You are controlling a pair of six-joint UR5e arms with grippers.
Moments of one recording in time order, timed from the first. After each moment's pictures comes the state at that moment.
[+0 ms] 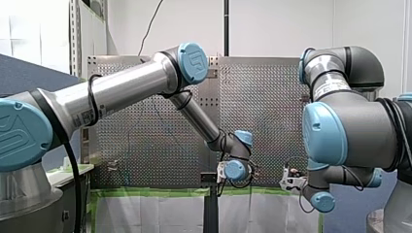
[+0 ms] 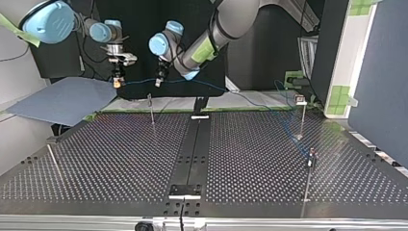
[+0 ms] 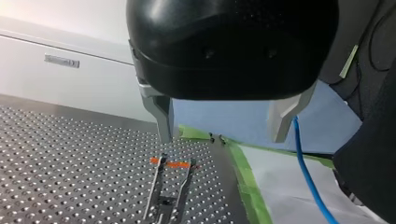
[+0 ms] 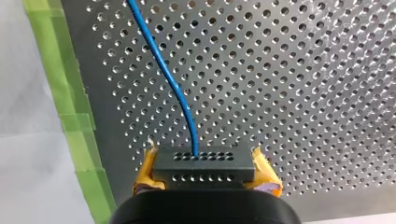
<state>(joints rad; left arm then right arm) -0.85 -2.70 -1.19 -2.69 -1.96 -1.66 1.59 -0.50 1.92 -1.46 1.23 1.70</state>
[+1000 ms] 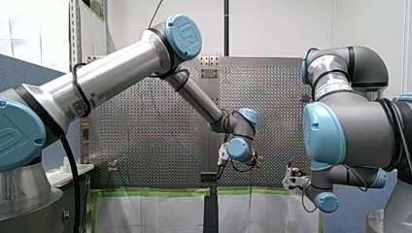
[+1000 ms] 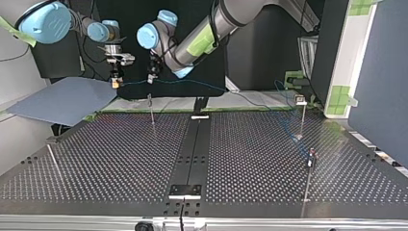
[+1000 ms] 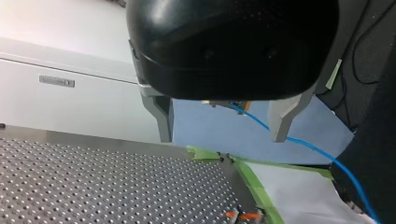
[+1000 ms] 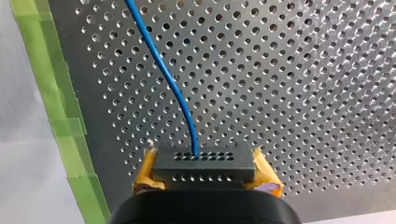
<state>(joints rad) -0.90 -2.54 -1.25 -2.83 -2.00 -1.61 1.56 -0.49 1.92 -1.48 1.19 1.74</state>
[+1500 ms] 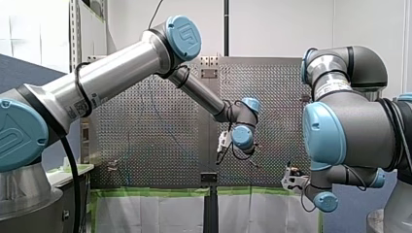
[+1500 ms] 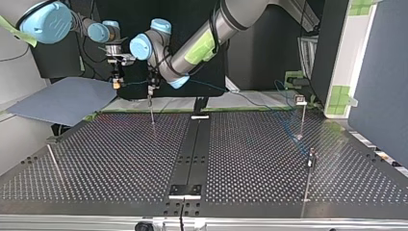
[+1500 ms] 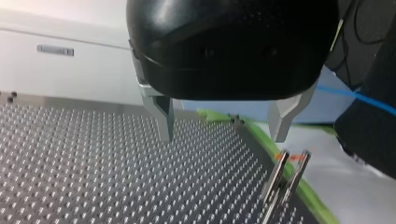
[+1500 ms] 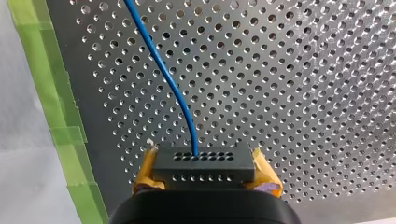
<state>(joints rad) -0.88 -2.54 -1.12 -2.96 -2.10 -1.55 1.57 -0.49 1.91 -1.48 1.18 1.74</state>
